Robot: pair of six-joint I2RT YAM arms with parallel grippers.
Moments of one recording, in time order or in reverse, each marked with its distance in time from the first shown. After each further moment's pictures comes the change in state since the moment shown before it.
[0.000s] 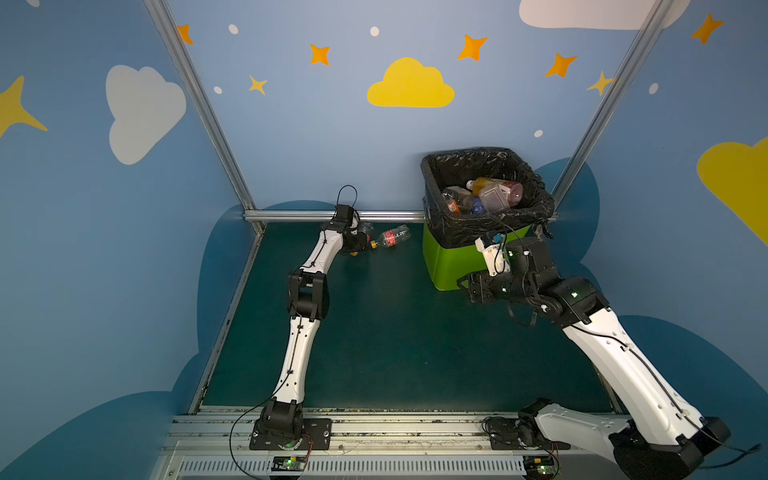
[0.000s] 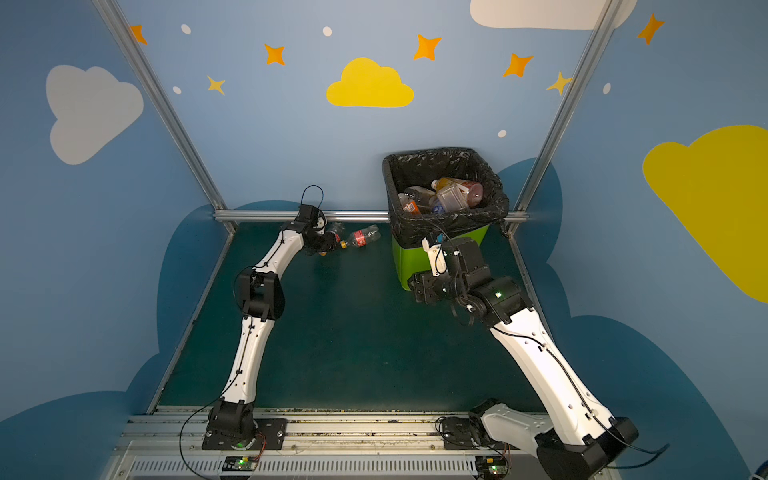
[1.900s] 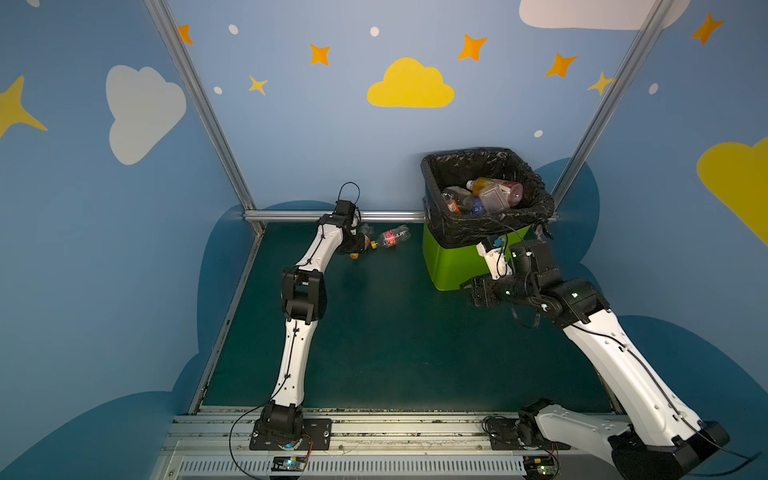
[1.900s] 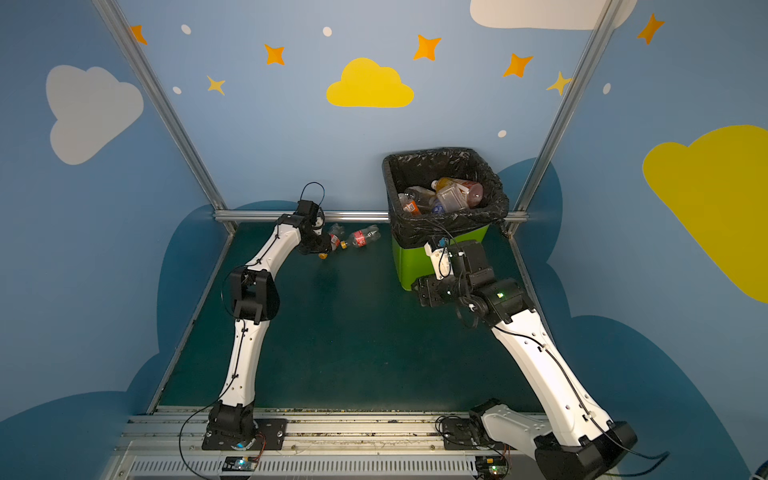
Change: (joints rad) left arm -0.024 -0.146 -0.111 -0.136 -0.108 0.065; right arm -0.058 -0.010 -0.047 -0.001 -0.069 -0.071
